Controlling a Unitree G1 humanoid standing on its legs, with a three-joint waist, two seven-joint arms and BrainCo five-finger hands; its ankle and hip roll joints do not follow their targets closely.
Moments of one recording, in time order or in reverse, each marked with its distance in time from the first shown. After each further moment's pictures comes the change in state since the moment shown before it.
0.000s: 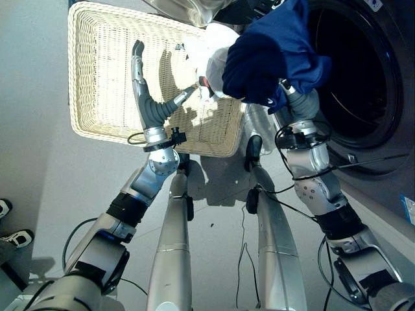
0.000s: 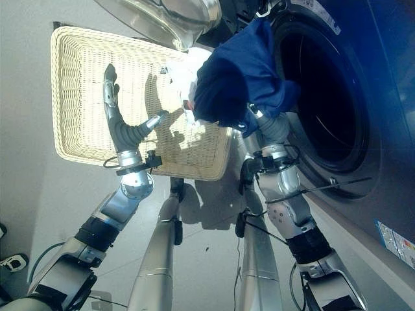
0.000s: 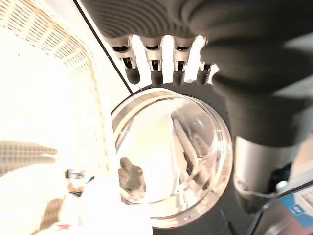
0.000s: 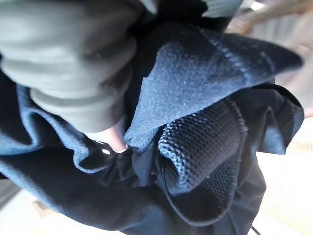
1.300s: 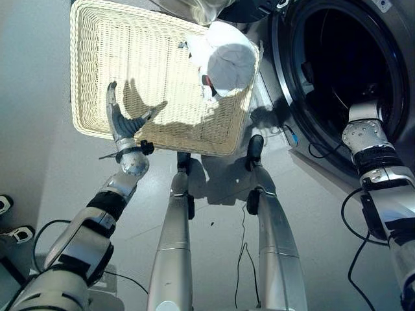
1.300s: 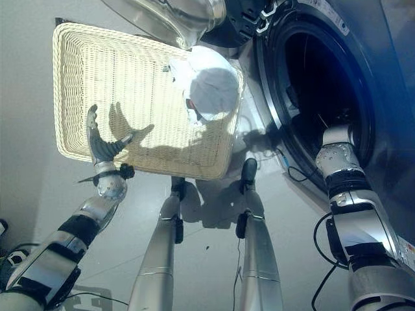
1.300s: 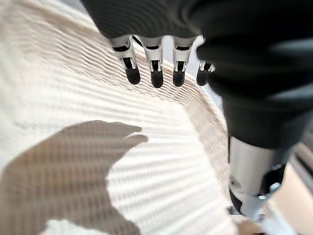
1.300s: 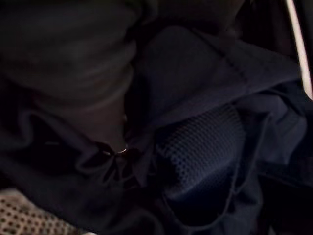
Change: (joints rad) left arm -0.042 0.153 -0.087 0.535 -0.316 -0.062 -0.072; right arm -0.470 -0.276 -0.075 0.930 0.391 -0.166 -0.656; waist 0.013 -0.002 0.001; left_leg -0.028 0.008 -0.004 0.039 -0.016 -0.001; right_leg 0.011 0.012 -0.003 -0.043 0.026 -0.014
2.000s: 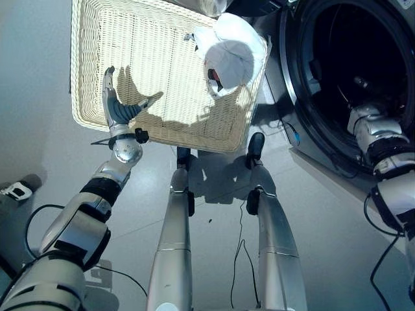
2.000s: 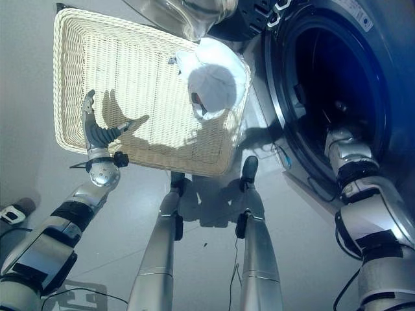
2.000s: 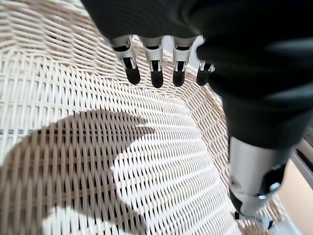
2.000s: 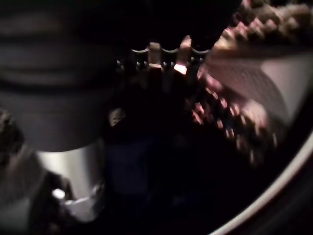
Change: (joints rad) left arm -0.134 0.043 -0.048 0.070 -0.052 -0.007 -0.084; right arm -0.167 -0.094 0.374 0.180 -0.750 0.677 -0.086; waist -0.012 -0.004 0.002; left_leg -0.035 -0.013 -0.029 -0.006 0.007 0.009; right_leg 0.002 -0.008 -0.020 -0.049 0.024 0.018
